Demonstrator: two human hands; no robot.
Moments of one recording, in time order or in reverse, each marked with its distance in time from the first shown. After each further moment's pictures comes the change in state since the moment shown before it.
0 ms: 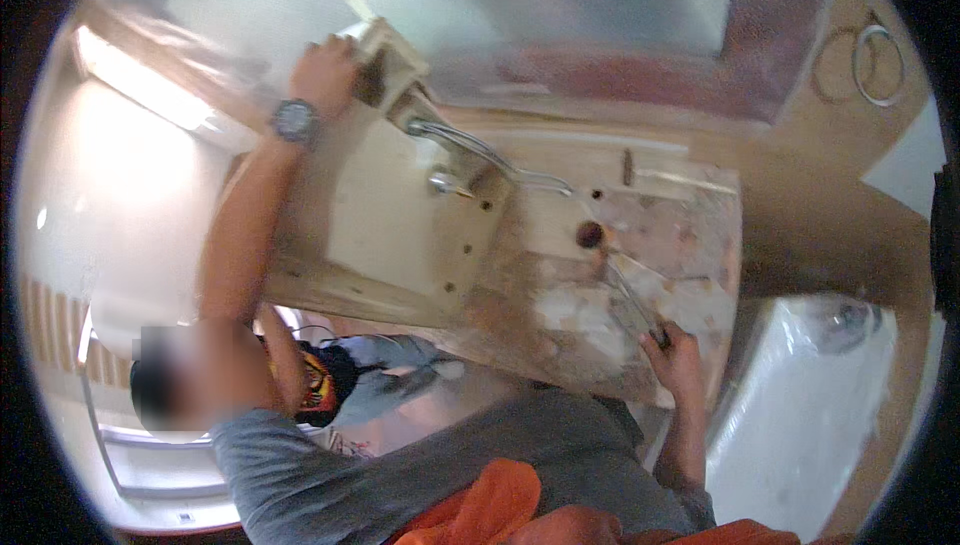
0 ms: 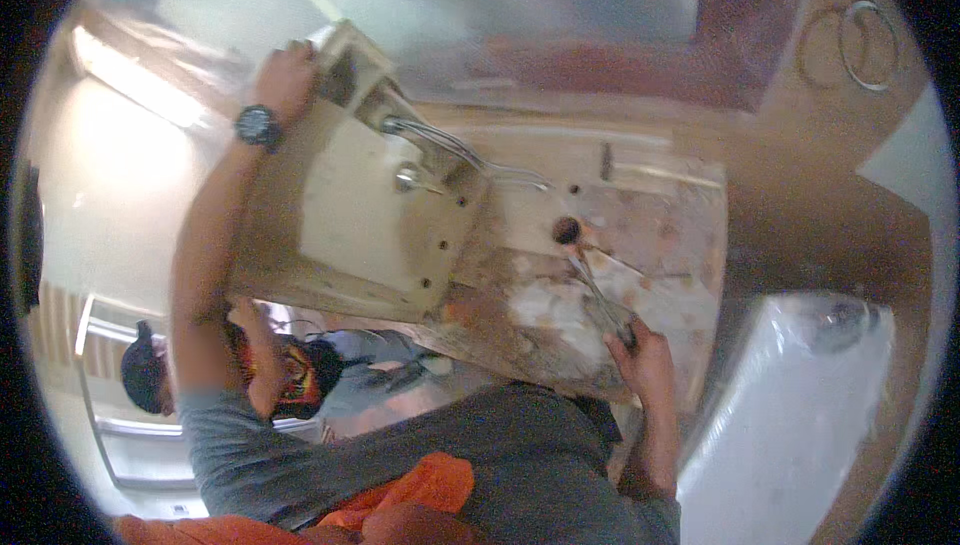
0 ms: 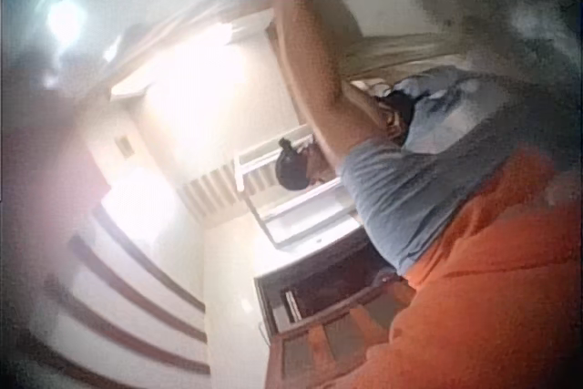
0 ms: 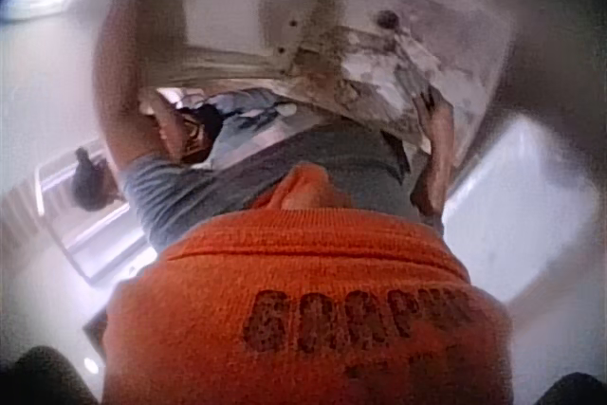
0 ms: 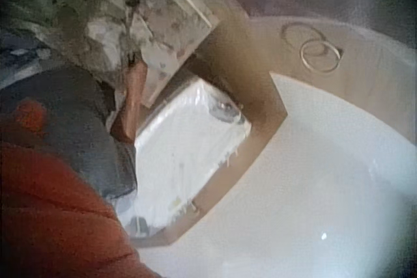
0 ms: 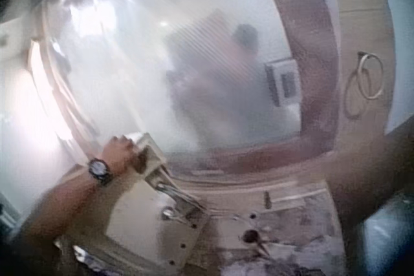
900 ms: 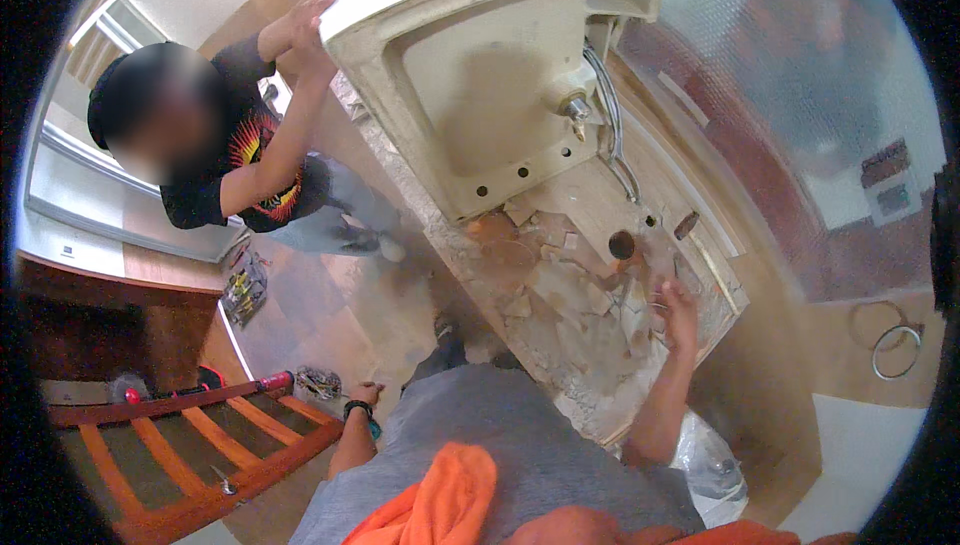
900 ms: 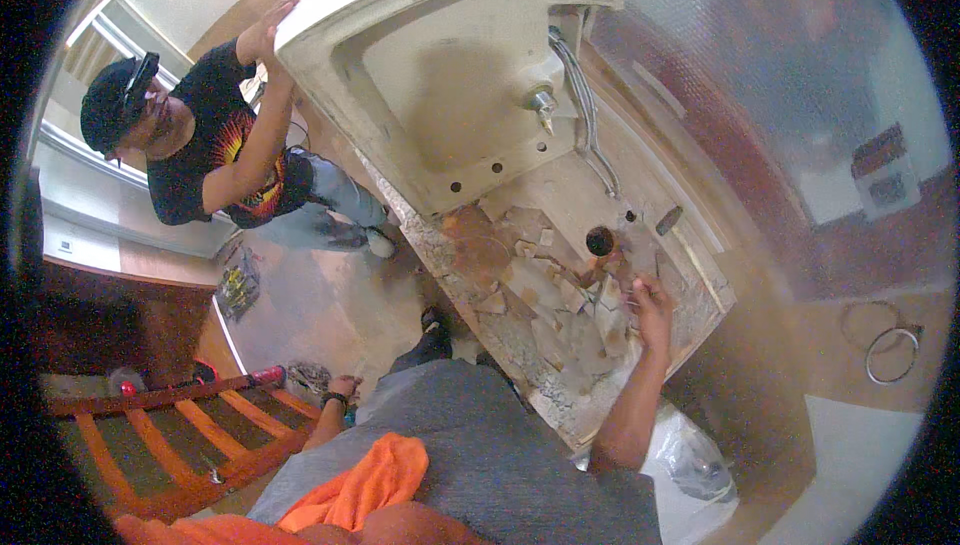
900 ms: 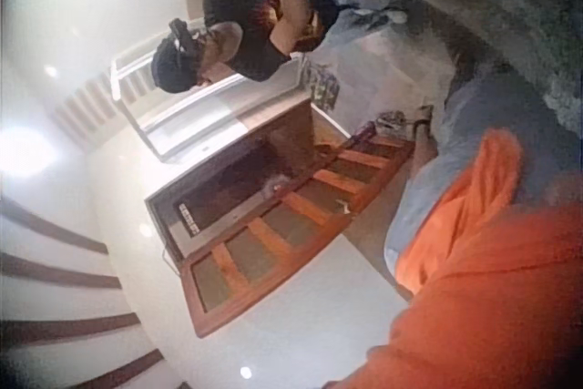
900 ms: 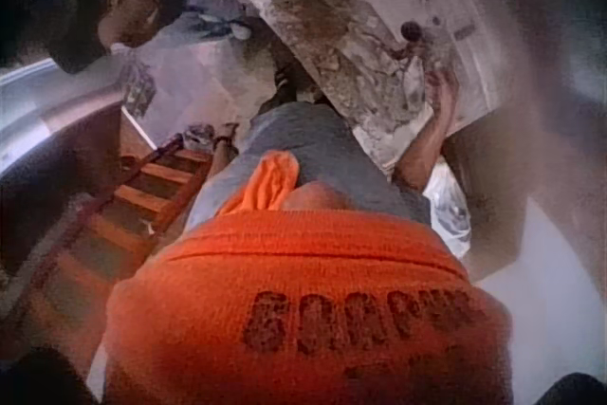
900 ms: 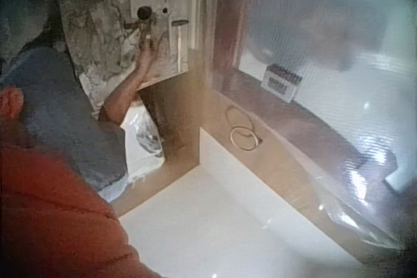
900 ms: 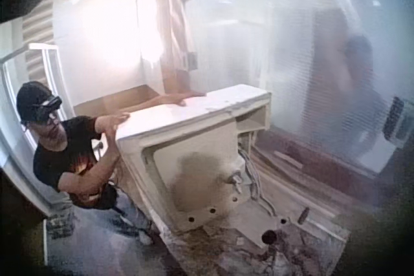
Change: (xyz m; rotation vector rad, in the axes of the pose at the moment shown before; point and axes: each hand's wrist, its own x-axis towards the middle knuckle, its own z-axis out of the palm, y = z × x) left_hand -0.695 0.703 -0.137 -1.406 -1.390 -2.235; right_hand 0.196 0.020 0.038 0.486 -0.353 0.039
